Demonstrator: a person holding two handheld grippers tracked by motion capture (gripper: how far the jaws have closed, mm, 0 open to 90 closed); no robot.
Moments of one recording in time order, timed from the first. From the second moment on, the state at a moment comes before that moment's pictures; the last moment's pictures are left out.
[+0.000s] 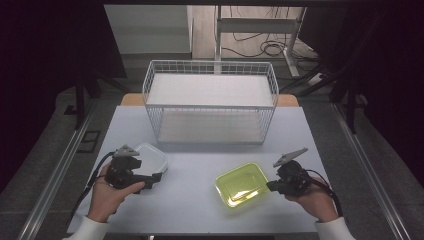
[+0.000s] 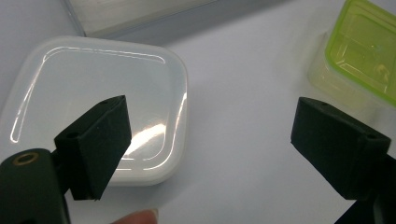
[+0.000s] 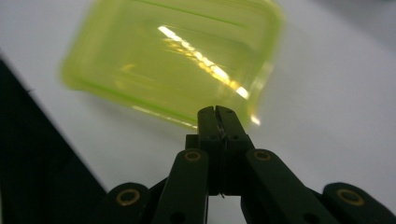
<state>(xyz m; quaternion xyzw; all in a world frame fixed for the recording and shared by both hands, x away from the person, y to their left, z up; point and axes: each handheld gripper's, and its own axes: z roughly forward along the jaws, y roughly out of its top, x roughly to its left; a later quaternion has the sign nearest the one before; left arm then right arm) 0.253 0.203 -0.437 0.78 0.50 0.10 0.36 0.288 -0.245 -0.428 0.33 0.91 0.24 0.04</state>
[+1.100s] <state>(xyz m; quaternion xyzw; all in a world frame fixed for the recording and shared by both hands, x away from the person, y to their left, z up) 0.255 0.194 -0.445 0.80 0.49 0.10 0.34 0.260 -0.143 -0.479 0.23 0.95 0.19 0.01</state>
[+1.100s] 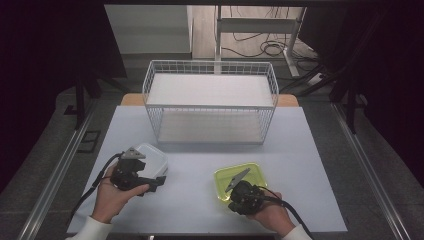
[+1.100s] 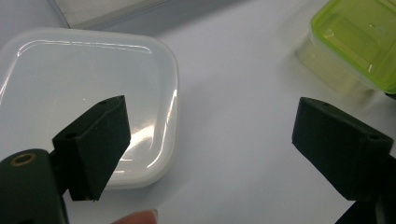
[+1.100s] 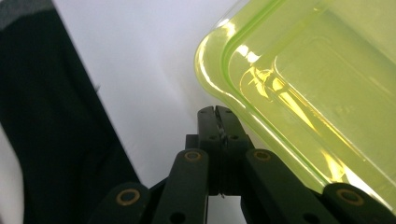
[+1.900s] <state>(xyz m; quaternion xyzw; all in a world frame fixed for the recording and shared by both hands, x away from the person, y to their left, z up) 0.255 0.188 -0.449 0.80 0.48 0.10 0.33 0.262 -0.172 -0.442 0.29 0.91 0.29 0.05</state>
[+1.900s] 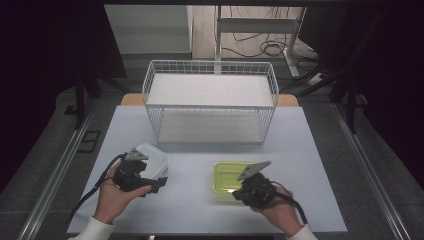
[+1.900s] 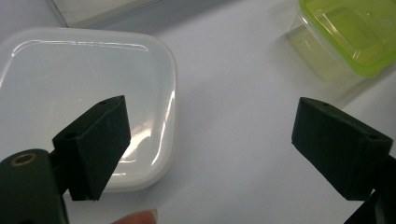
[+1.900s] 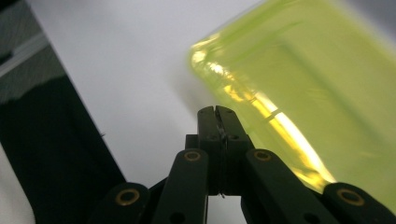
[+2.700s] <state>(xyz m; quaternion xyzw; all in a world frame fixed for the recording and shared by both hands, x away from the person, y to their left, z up) 0.249 0.169 -0.439 0.78 0.48 0.09 0.39 0.306 -0.275 -0.436 0.45 0.81 0.38 0.07</state>
